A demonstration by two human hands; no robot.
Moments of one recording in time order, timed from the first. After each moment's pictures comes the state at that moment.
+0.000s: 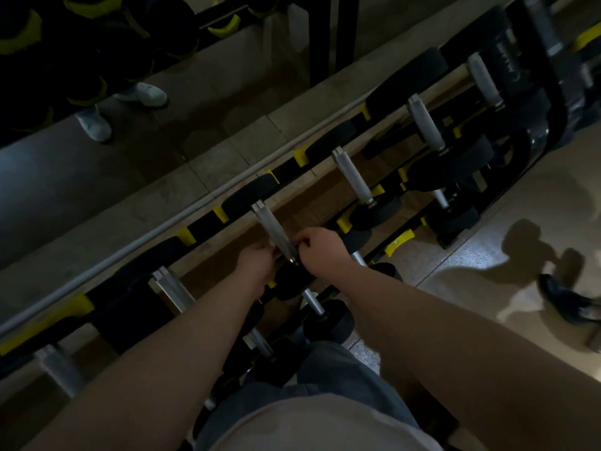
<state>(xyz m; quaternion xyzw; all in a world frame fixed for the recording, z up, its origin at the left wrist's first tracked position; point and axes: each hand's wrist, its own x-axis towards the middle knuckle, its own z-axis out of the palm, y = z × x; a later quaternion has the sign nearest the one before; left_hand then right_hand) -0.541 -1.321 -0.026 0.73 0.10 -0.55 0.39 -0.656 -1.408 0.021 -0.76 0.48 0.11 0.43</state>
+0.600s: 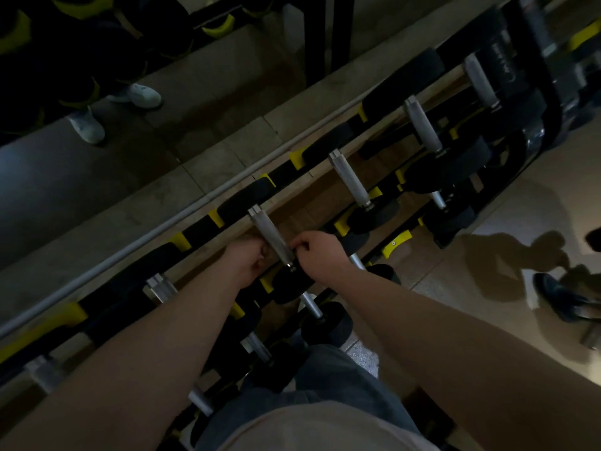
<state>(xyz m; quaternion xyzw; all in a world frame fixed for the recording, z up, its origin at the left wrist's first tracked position) -0.511 -1.340 -0.027 0.70 0.10 -0.58 0.40 -0.657 -1.412 0.017 -0.74 0.49 0.12 0.44</state>
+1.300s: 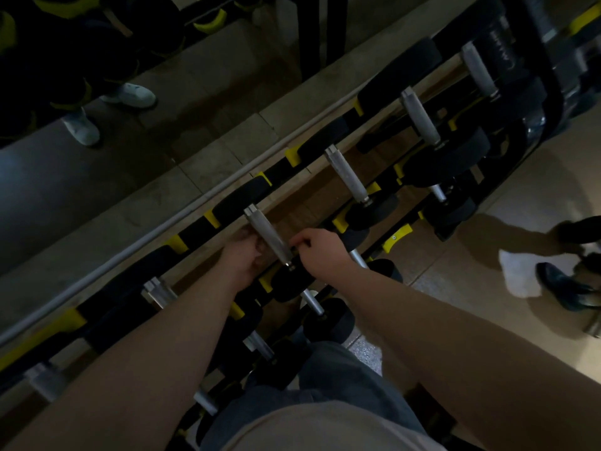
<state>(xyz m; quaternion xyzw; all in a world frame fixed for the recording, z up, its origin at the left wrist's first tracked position) -0.508 -1.338 -0.031 0.70 0.01 -0.58 0.43 -0.660 -1.415 0.020 -0.70 0.52 0.11 0.48</state>
